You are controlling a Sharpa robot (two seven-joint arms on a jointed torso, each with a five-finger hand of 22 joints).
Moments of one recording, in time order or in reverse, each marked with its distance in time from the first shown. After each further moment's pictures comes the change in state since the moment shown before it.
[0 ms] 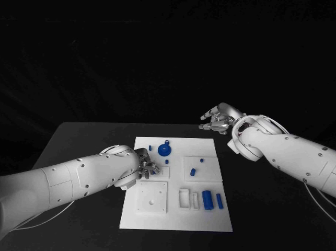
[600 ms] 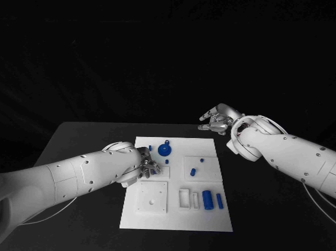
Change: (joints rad) left arm 0.011 0.033 0.002 -0.041 -0.003 0.067 -0.016; left_hand 0.000 0.000 0.004 -0.007 0.017 0.010 0.004 0.002 0.005 0.005 0.005 0.004 -0.002 -0.001 0.006 0.000 0.002 -0.006 0.000 0.000 0.000 0.000; right arm -0.002 0.009 0.000 -0.008 0.000 0.008 -0.001; right_hand 0.000 0.000 0.001 -0.001 0.000 0.000 0.000 0.000 0.000 0.000 0.000 0.000 0.000 0.000 0.000 0.000 0.000 0.000 0.000 0.000 0.000 0.000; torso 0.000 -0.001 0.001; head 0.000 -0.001
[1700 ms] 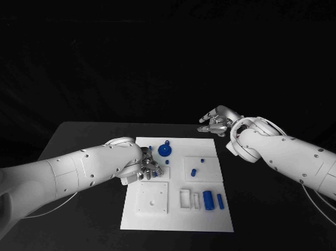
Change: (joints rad) left arm 0.028 0.009 0.003 -0.008 0.063 0.135 -0.017; left_hand 0.000 0.000 -0.001 -0.002 0.004 0.000 0.000 -0.004 0.003 0.002 0.002 0.000 -0.005 -0.001 -0.004 0.005 0.005 0.000 0.000 0.000 0.000 0.000; right arm -0.008 0.010 0.000 -0.012 0.000 0.009 -0.001; right_hand 0.000 0.000 0.003 -0.003 0.000 0.000 0.000 0.000 0.000 0.000 0.000 0.000 0.000 0.000 0.000 0.000 0.002 0.000 0.000 0.000 0.000 0.000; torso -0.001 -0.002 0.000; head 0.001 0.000
